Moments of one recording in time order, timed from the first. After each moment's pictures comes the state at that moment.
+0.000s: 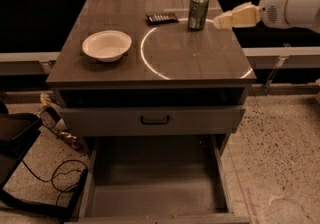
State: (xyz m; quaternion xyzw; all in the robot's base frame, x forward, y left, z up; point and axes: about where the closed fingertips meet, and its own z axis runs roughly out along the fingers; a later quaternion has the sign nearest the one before) arm 0.678 -0.225 0.992 -0.28 0.77 0.06 0.57
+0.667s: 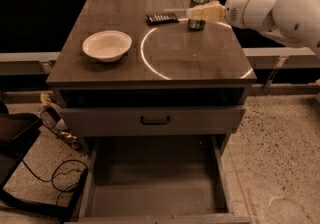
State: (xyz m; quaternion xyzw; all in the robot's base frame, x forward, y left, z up) arm 0.773 -0.174 0.962 -0.24 0.73 0.15 0.62
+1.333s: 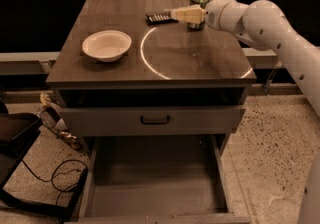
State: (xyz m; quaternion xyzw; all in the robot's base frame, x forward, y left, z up) arm 0.836 -0.140 0.927 -0.22 0.72 0.18 0.64
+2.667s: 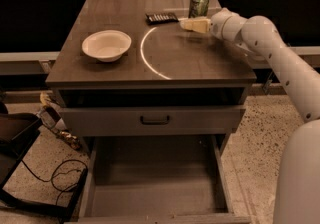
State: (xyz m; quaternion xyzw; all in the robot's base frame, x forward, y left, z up) arm 0.886 -0.182 0.867 -0.19 0.72 0.16 0.64
